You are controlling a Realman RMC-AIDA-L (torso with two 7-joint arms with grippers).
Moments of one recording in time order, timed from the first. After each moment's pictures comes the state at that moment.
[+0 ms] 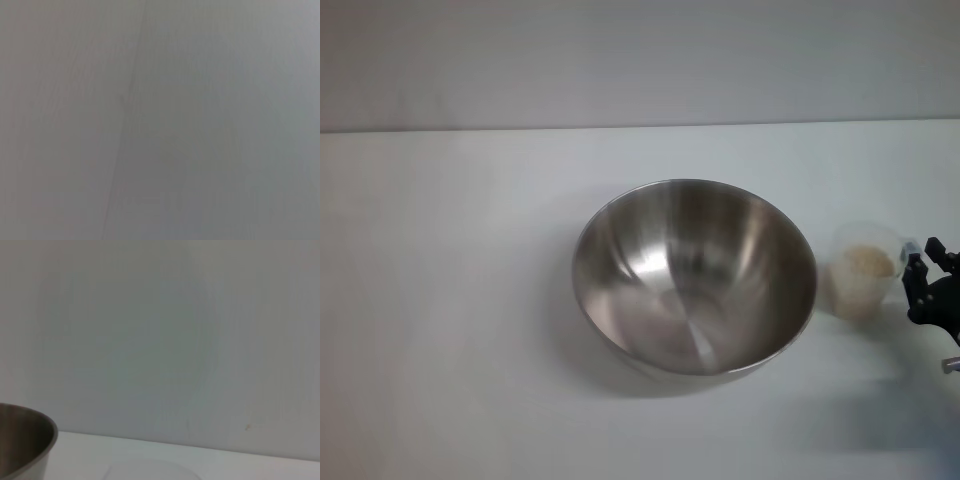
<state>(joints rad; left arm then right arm) -0.15 -2.06 -1.34 -0.61 2.85 1.37 -0.26 0.37 2.08 -0.16 0.10 -1.41 -1.21 0.12</state>
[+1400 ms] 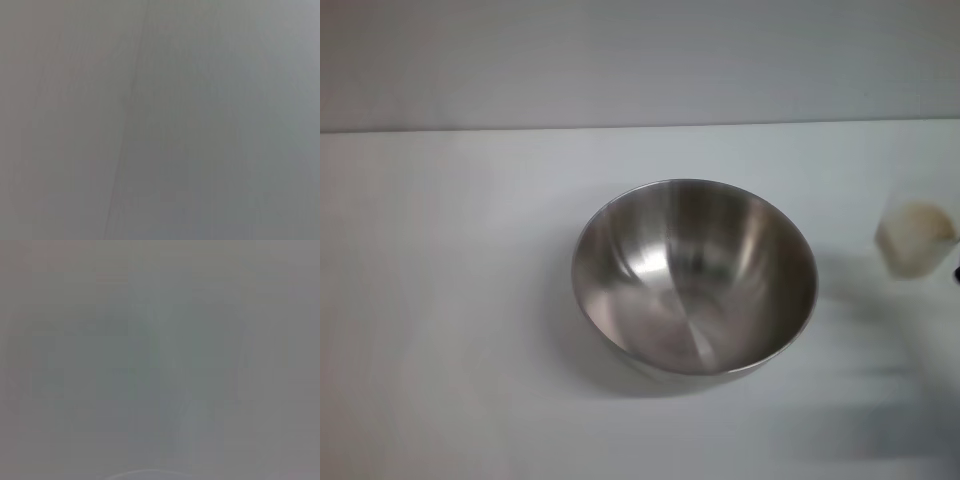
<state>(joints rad) -0.15 -2.06 -1.34 -0.59 2.85 1.38 -0.26 0.35 2.08 -0.08 0.09 -1.37 -1.43 0.12</state>
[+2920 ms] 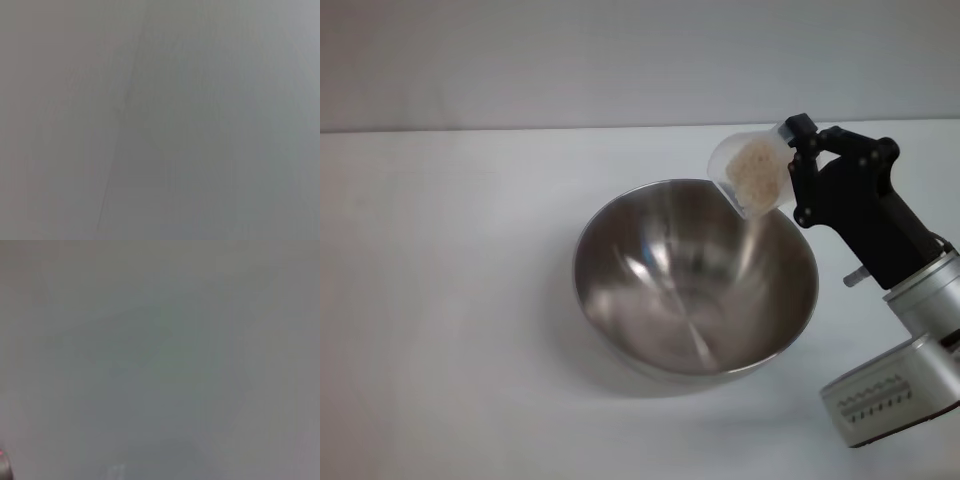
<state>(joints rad) -0.15 -2.07 -1.33 -0.59 2.85 1.43 -0.29 0.58 2.09 -0.20 0.20 -1.52 -1.53 -1.08</state>
